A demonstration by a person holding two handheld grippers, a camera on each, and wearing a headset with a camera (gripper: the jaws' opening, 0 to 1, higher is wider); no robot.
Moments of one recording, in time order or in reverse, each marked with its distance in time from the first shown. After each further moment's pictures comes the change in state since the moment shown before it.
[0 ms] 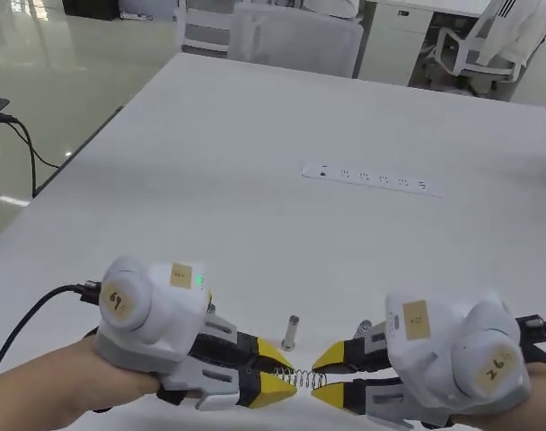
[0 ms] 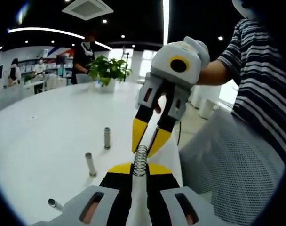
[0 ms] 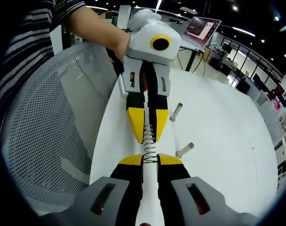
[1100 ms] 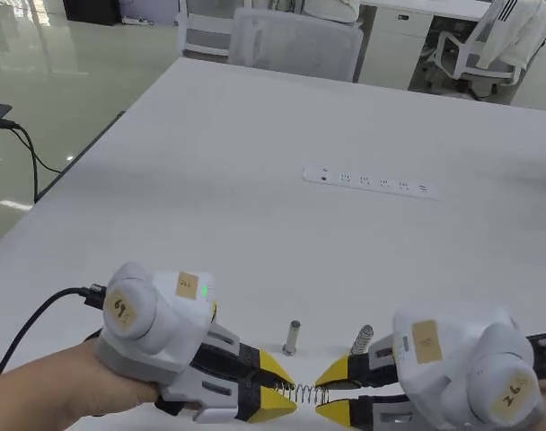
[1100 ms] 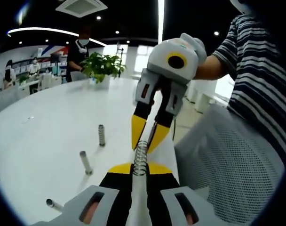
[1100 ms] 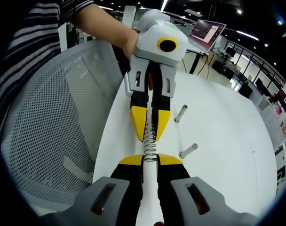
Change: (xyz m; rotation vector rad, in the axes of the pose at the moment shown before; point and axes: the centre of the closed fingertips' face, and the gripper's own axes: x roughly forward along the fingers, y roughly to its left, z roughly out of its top) left arm -0.001 -0.006 -0.004 0.029 0.047 -0.035; right arm -0.004 0.007 0.000 -0.035 -0.016 0.017
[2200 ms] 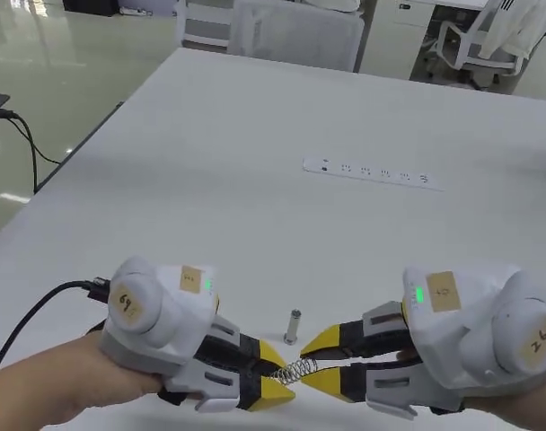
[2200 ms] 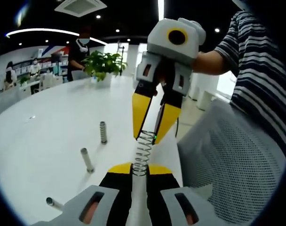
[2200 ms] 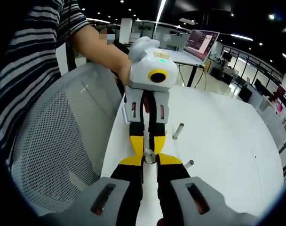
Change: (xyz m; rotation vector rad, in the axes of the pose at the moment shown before) left arm 0.003 0.002 -0.006 0.017 0.018 0.022; right arm -0.009 -0.005 0.036 0.051 -0.121 0.014
